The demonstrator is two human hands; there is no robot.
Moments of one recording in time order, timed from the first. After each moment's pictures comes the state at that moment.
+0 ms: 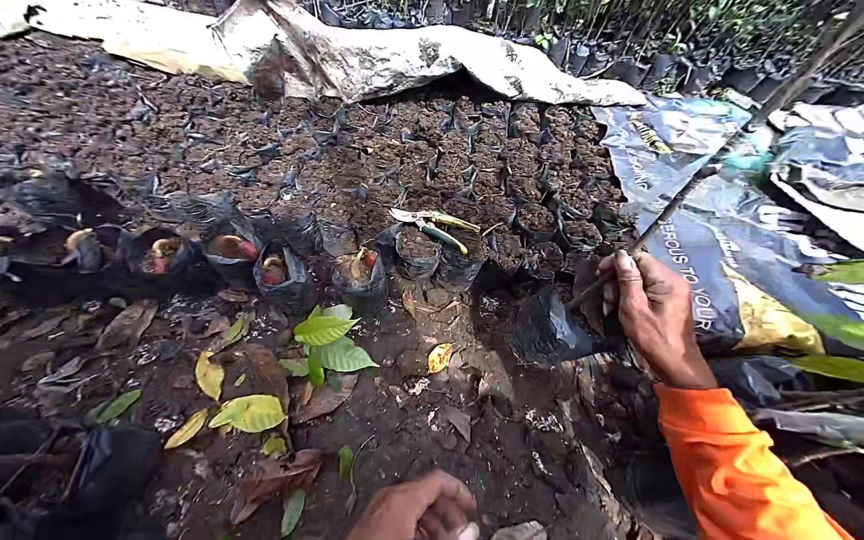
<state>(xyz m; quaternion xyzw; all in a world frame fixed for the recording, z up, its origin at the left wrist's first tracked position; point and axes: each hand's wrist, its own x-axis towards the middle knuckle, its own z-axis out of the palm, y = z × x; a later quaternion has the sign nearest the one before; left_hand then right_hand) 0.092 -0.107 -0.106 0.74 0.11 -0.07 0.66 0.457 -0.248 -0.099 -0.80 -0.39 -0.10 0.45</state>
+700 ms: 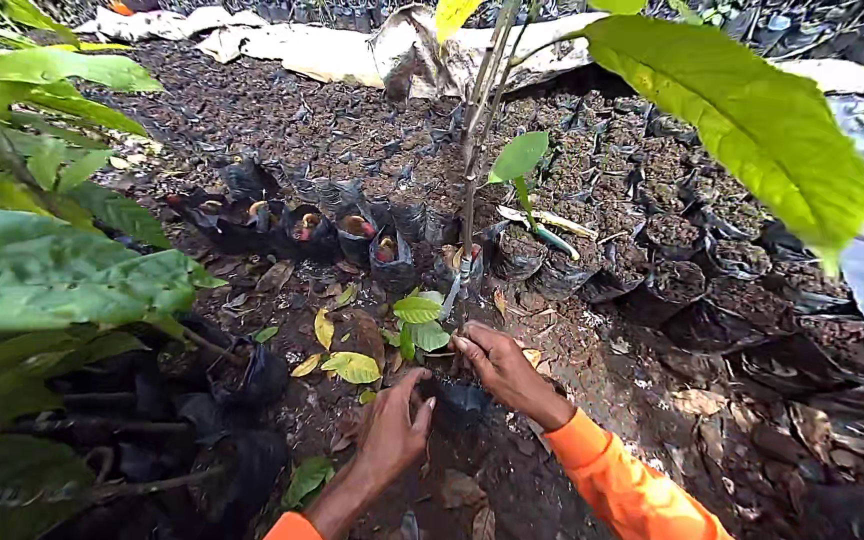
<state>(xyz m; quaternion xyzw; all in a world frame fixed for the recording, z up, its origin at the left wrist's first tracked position) 0.070 -0.042 -0.176 0.82 0.41 0.02 0.40 0.284 -0.098 -0.182 -0.60 -0.62 0.26 0.44</state>
